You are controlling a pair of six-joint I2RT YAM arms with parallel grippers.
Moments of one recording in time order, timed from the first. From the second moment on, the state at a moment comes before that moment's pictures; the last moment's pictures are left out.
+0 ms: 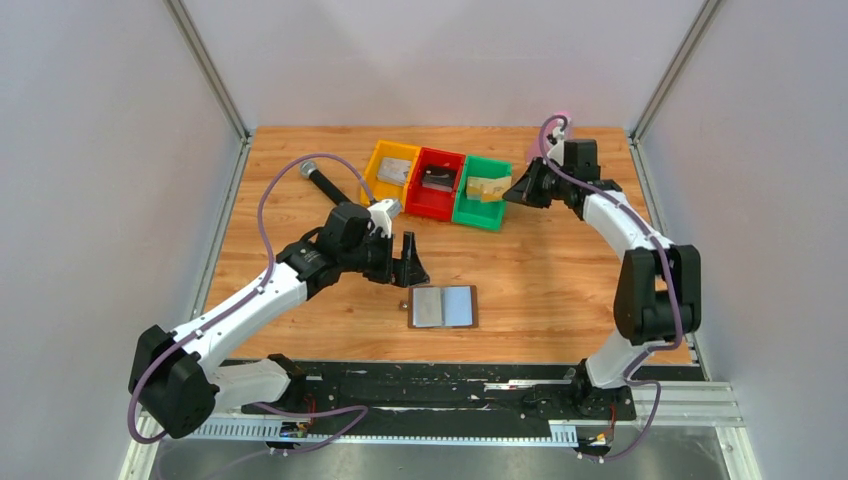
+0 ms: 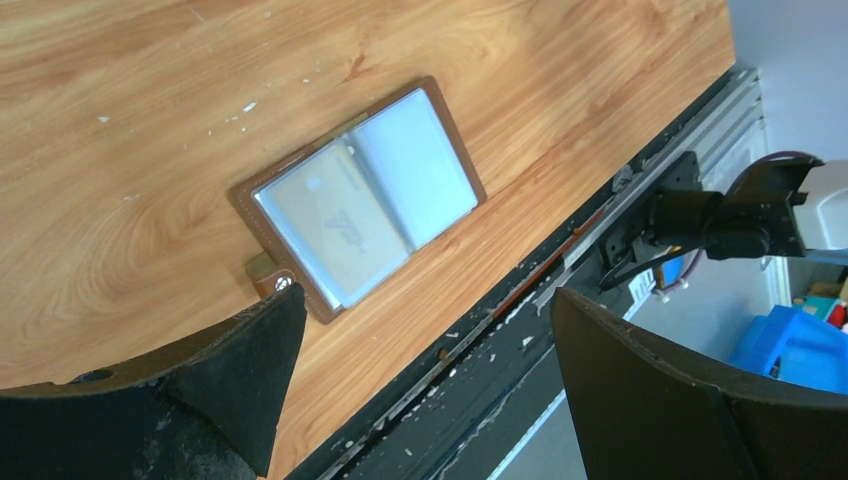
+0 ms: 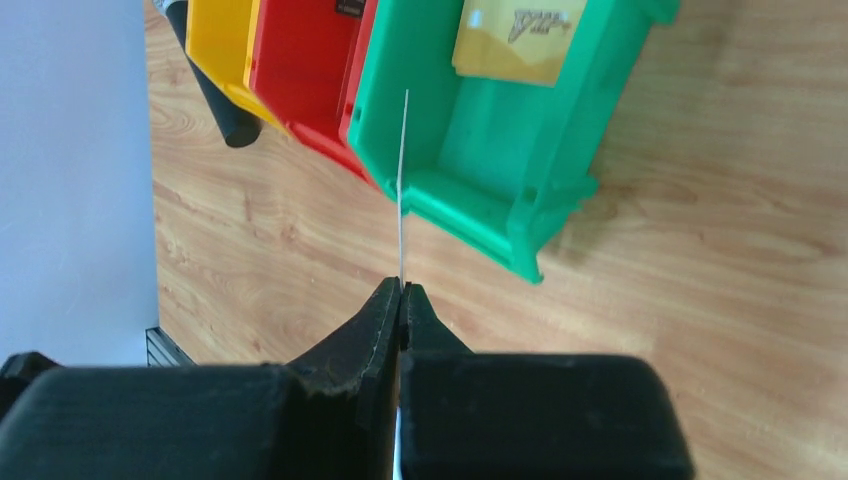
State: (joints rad) left arm -0.65 1.16 0.88 -0.40 0.37 -0.50; right arm 0.09 1.63 1.18 -0.23 -0.55 0.49
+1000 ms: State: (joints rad) left arm -0.65 1.12 0.90 -0.50 0.34 -0.38; right arm 0.09 2.07 1.56 -0.32 -0.59 0.51
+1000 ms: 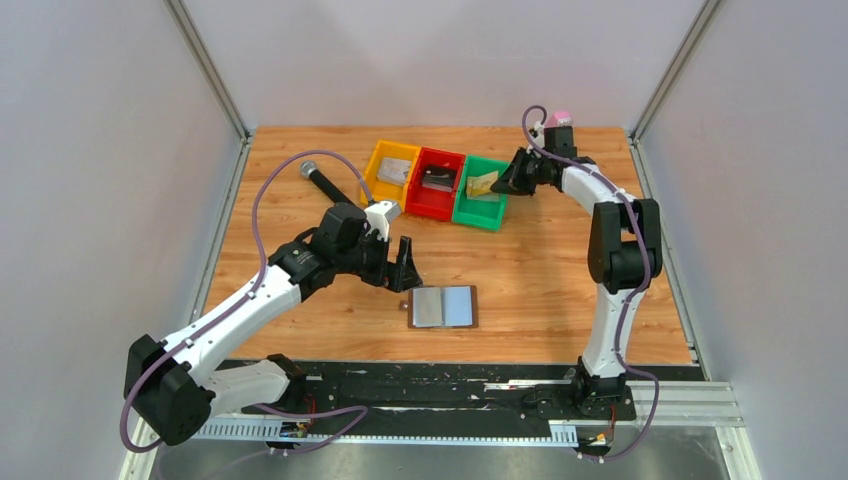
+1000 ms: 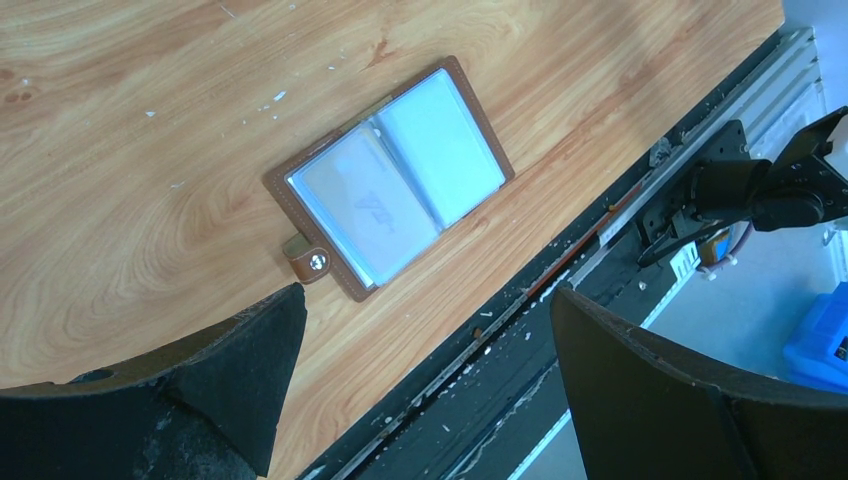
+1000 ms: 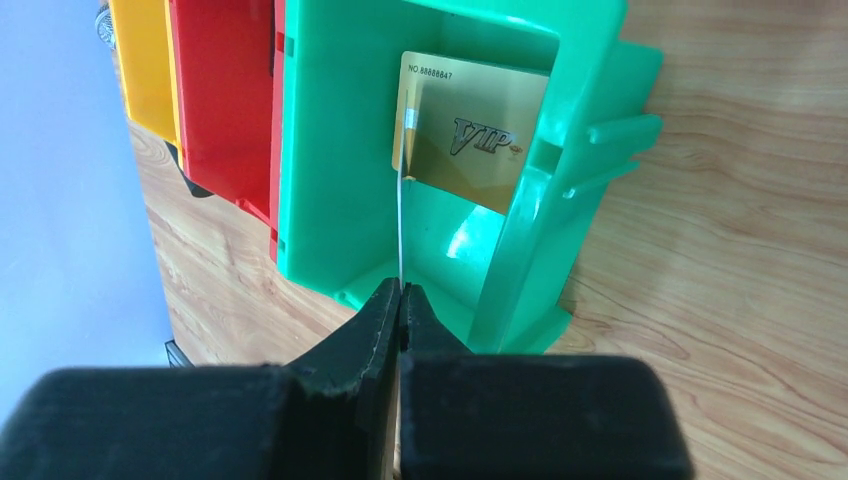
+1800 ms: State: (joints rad) left arm -0.65 1.12 0.90 -0.50 0.33 -0.38; right arm 0.09 2.11 1.61 -0.31 -0.57 0.56
